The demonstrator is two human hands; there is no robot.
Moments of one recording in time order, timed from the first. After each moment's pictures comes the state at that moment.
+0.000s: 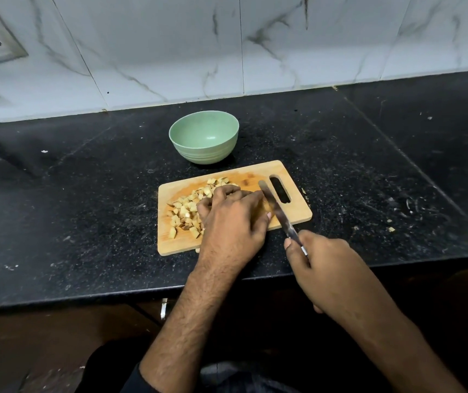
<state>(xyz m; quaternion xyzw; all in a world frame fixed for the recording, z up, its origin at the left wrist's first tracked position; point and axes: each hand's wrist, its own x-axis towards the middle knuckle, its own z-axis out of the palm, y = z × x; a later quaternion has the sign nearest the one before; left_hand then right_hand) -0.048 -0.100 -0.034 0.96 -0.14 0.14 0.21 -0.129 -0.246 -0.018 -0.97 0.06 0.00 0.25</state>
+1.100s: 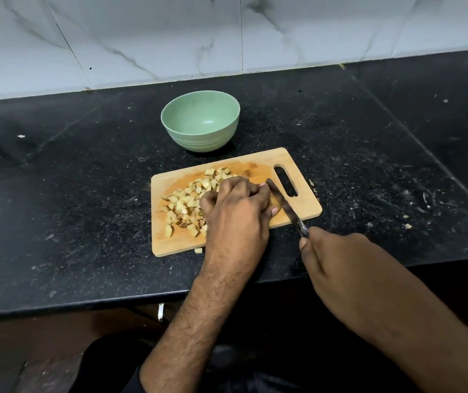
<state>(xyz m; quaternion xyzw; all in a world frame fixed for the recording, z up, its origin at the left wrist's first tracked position) -0.041 -0.103 -0.043 0.95 -0.15 0.16 0.21 -0.130 -0.245 0.011 -0.98 0.02 0.05 0.18</state>
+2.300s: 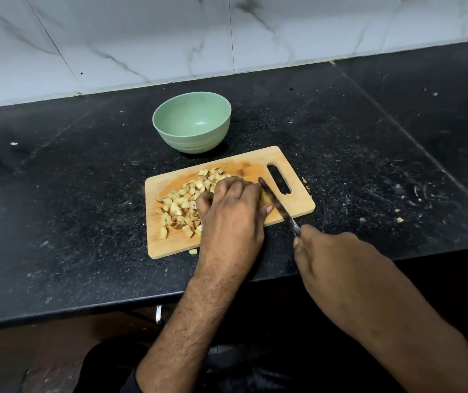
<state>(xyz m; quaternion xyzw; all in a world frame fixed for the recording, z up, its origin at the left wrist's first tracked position) -0.043 -0.105 -0.044 0.95 -0.16 0.17 0.19 -0.137 -0.234 0.021 -0.99 0.05 0.06 0.14</state>
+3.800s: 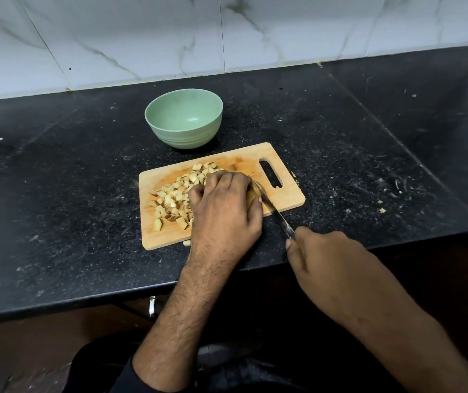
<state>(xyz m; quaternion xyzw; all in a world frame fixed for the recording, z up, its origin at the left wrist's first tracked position) -0.041 -0.103 -0.047 0.95 -0.16 0.18 0.20 -0.145 -0.241 0.000 -0.99 0.04 0.04 0.15</state>
